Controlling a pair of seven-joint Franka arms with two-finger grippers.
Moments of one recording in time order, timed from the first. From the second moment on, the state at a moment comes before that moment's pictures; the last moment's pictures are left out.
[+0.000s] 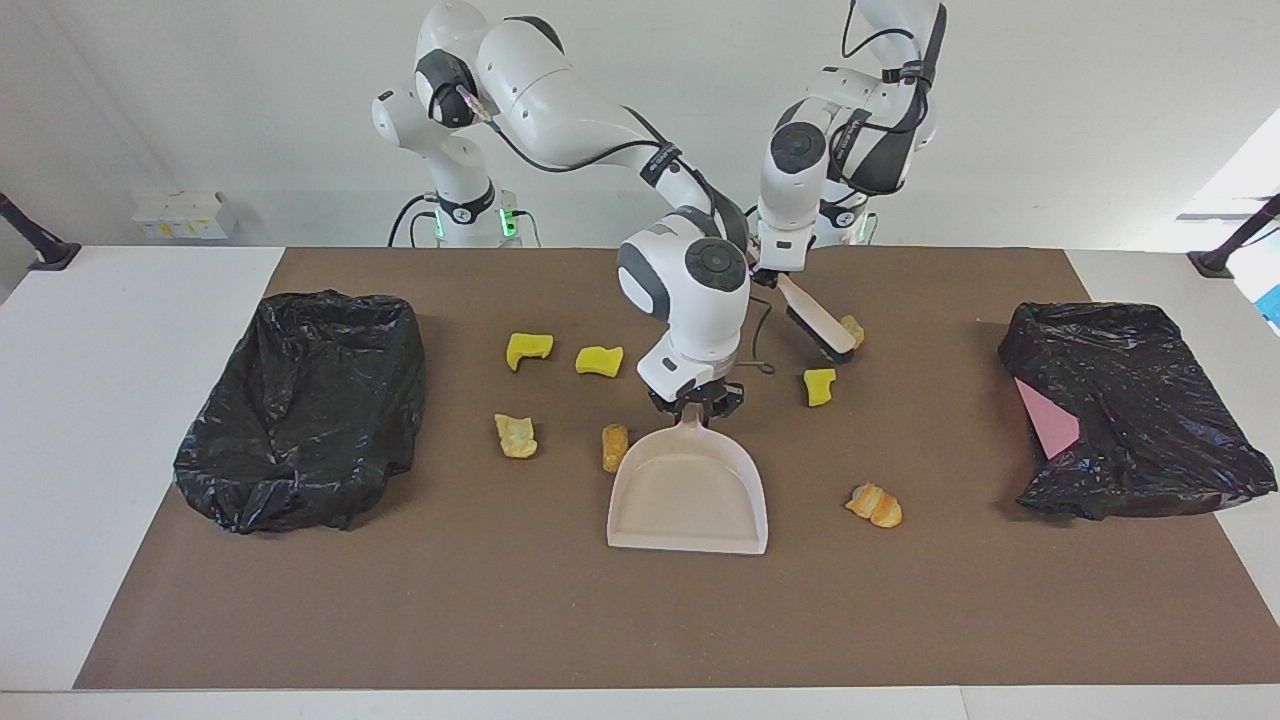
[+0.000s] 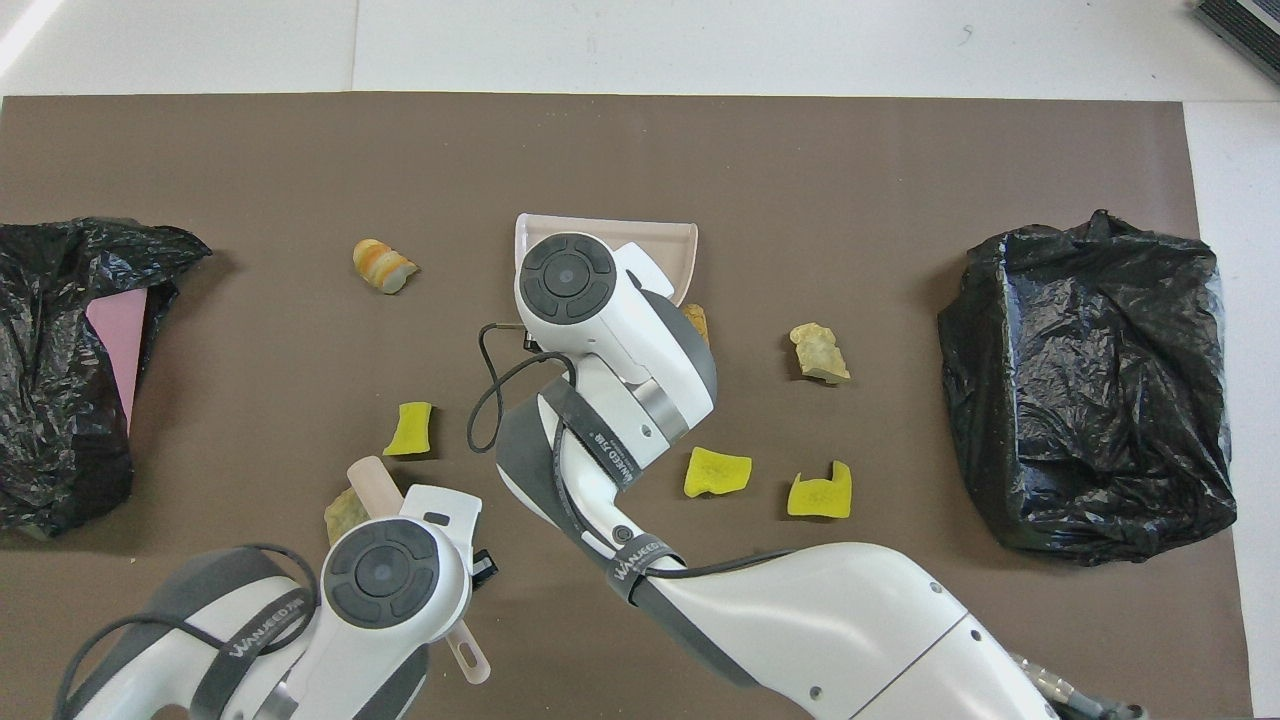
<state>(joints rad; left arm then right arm) -0.63 -0.26 0.05 -2.46 0.01 1.96 -1.15 0.59 0.68 0.04 -1.29 -0.04 1.98 0.78</state>
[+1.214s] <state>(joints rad) -0.52 -0.38 0.05 -2.69 -0.03 2.19 -1.18 0.56 0.49 0.04 -1.45 -0.06 1.81 -0.33</state>
